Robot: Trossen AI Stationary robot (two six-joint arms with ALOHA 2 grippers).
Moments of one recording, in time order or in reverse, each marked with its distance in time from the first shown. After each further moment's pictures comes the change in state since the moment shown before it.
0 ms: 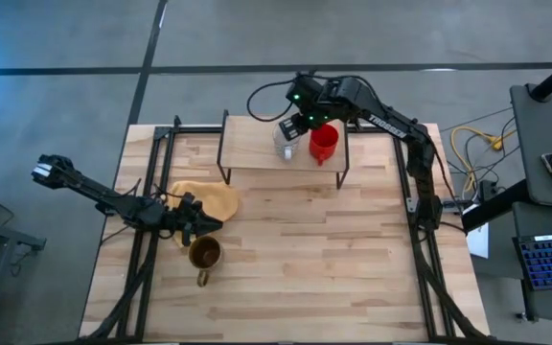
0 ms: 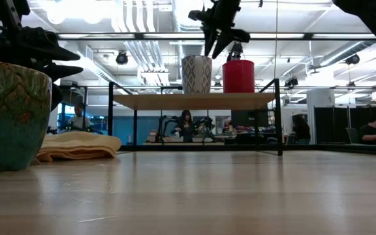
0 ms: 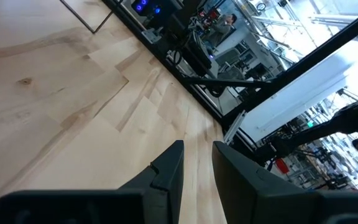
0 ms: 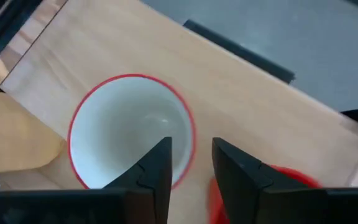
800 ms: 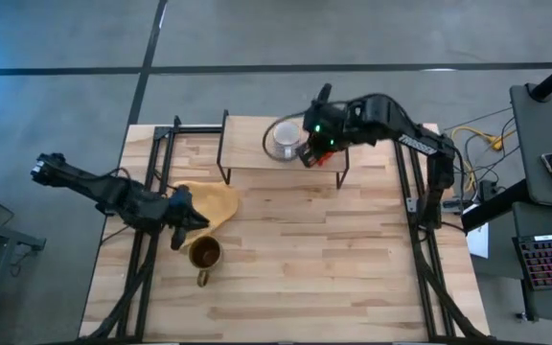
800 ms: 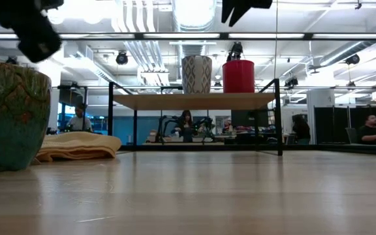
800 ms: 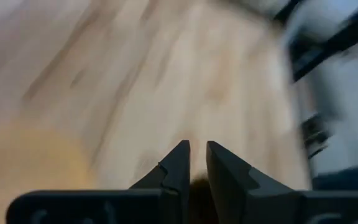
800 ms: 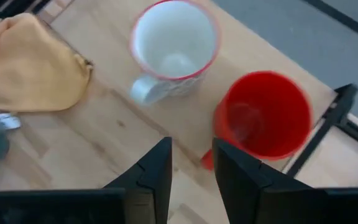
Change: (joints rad) left arm 0.002 0.058 0.612 -1.053 0.104 0.272; right arm 0.222 -0.170 -0.033 -0.172 0.116 0.087
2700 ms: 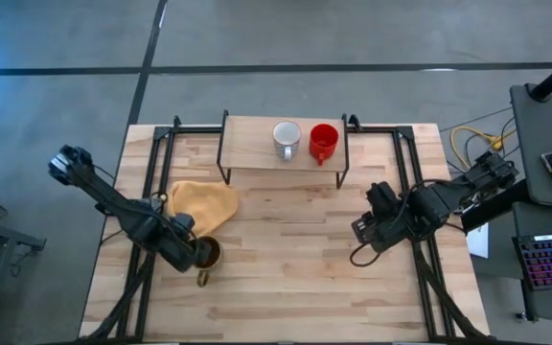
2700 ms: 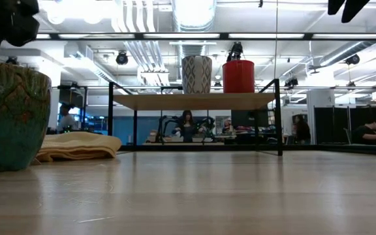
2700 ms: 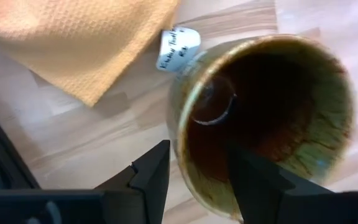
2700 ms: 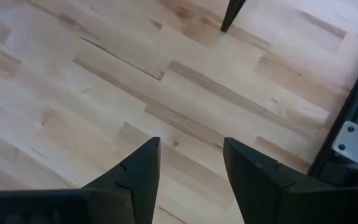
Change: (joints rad) left arm -0.270 0.540 0.270 -0.466 0.095 -1.296; right arm 0.673 -0.480 -0.857 0.004 0.078 0.904
